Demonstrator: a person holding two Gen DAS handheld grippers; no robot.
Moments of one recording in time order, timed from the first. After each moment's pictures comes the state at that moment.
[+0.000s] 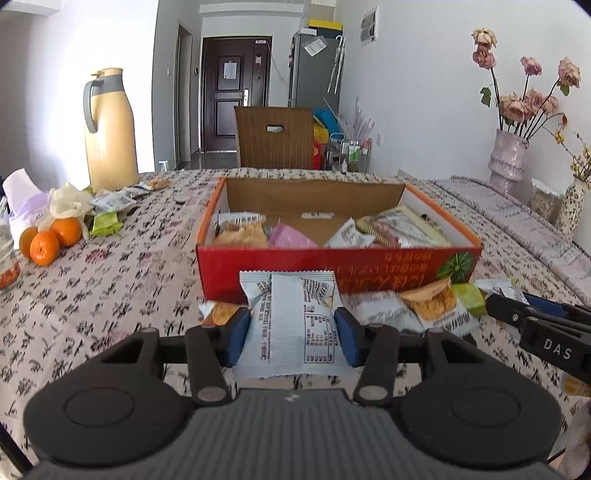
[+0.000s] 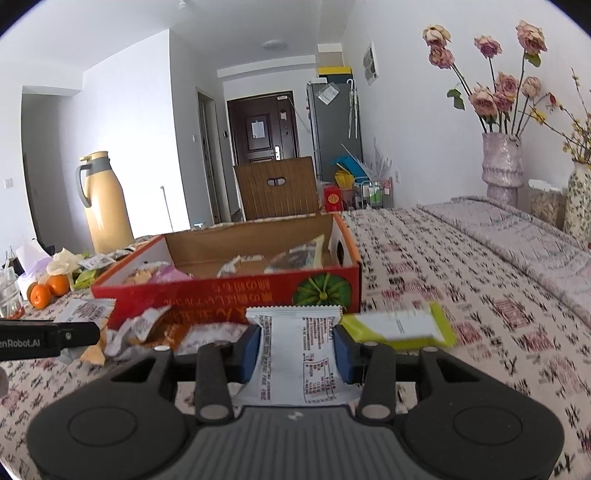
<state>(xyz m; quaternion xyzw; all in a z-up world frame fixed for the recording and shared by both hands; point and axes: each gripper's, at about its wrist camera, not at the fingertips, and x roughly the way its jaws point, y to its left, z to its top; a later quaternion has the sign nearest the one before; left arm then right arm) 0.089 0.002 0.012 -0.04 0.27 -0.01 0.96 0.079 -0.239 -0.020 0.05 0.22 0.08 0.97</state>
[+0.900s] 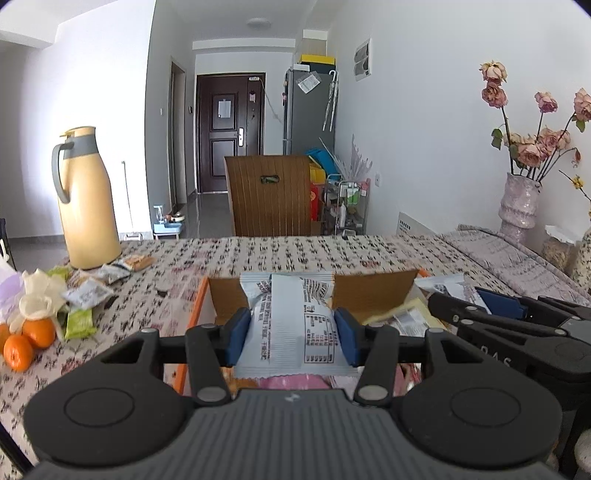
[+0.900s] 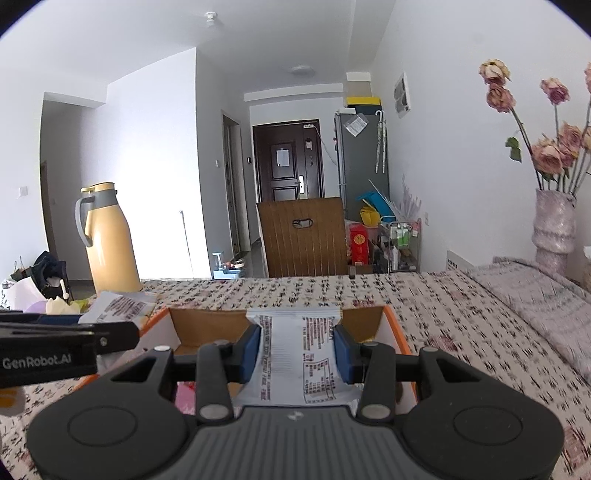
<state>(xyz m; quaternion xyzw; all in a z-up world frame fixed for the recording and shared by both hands) 0.199 -0.003 0.066 -0.02 0.21 -0.01 0.98 0.209 -0.197 0.032 0.03 0.17 0.11 0.98</state>
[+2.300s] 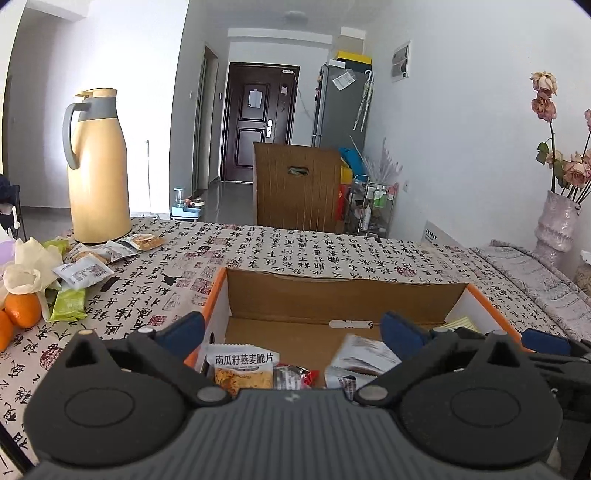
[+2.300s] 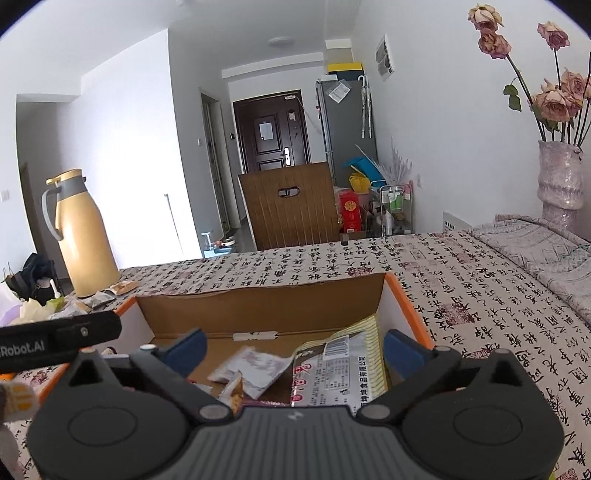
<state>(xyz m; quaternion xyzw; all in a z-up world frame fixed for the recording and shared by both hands) 0.251 0.022 0.034 -0.07 0.22 0.03 0.97 0.268 -0.200 -0.002 0.06 0.22 0.09 0.97</state>
